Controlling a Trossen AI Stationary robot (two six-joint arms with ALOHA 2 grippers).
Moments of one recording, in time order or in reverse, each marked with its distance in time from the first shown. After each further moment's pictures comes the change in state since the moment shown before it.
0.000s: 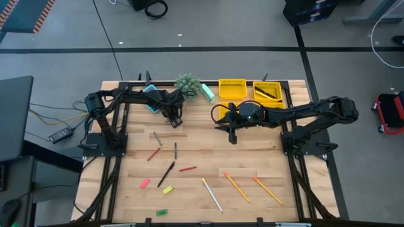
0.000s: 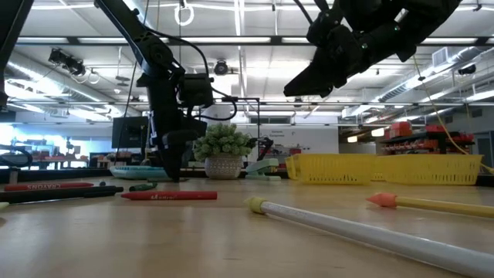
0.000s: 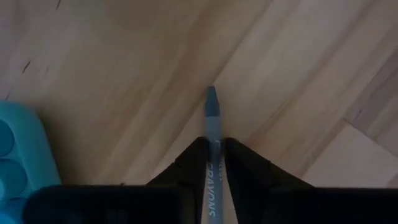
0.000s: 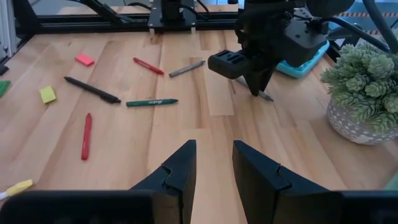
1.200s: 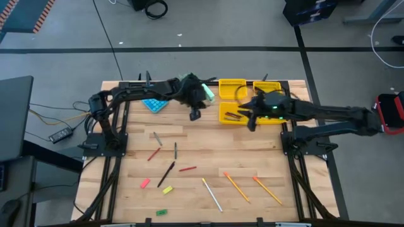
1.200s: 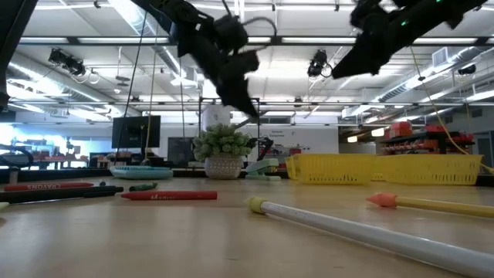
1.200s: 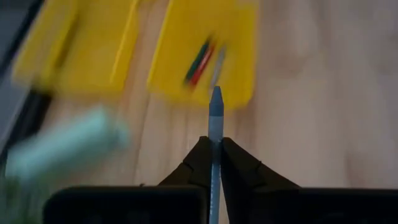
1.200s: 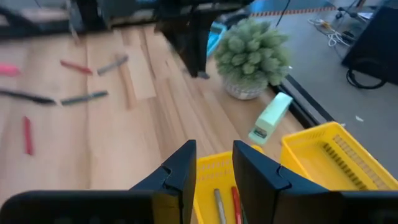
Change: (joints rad) left arm -0.105 0.002 0.405 0.163 0.268 0.320; right arm -0.103 -0.483 0.000 -0.510 0.194 0.077
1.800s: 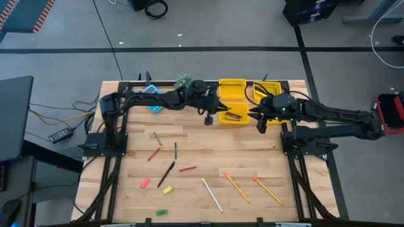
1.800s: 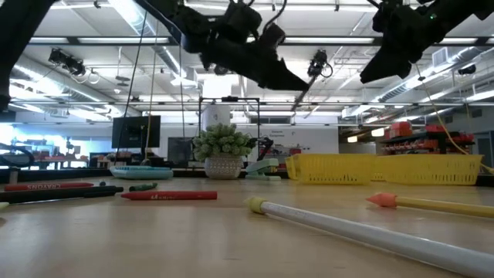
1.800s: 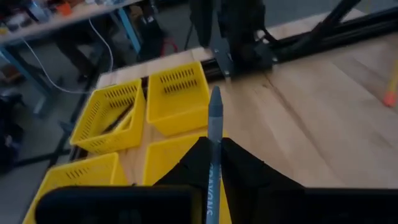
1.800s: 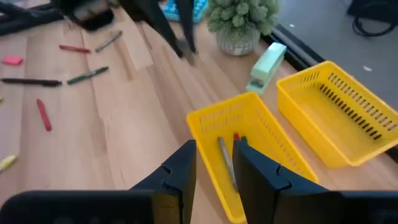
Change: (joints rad) left arm -0.082 0.136 0.000 0.560 0.089 0.150; right arm 0.004 -0.134 0.000 -0.262 0.000 0.139
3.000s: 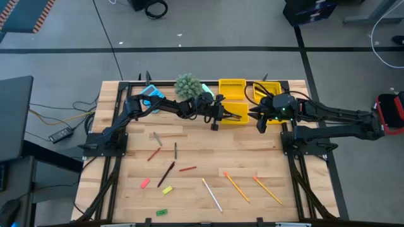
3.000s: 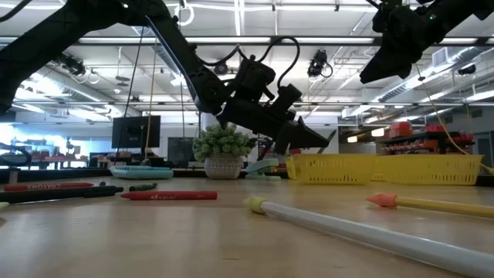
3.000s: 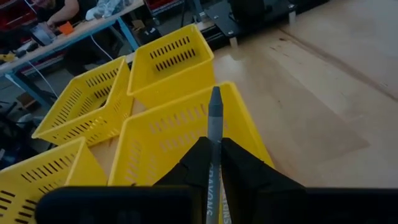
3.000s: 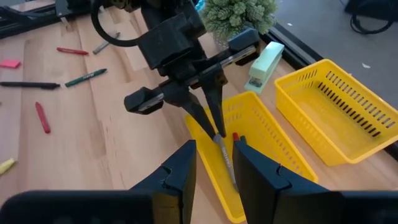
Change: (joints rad) left arm -0.004 0.324 0.000 0.379 0.000 0.117; right arm -0.004 -0.002 0.000 0.000 0.007 0.024
